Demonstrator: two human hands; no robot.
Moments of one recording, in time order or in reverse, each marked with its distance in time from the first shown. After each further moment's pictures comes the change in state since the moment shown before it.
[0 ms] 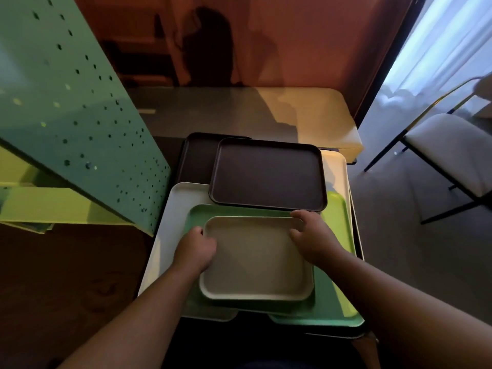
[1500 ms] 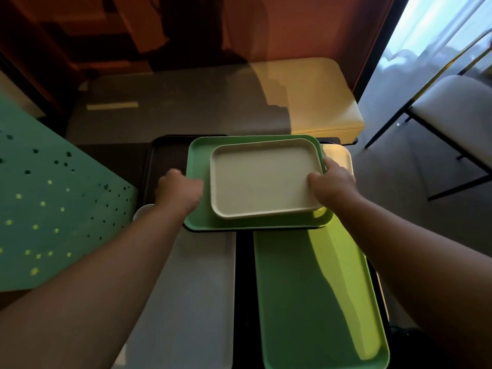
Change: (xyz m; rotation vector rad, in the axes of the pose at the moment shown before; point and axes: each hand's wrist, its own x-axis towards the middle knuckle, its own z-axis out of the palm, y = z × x) left_hand 0.139 0.121 -0.022 -0.004 0.150 0.005; right_hand 0.159 0.014 -0.055 0.129 0.146 0.328
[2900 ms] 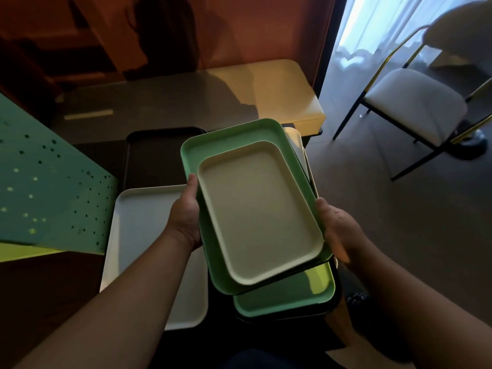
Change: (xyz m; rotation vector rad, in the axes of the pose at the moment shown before) left_hand -0.148 -0.009 0.034 -1.088 -0.569 -0.159; right_hand -0.161 0.121 -0.052 0.717 -0.191 0.050
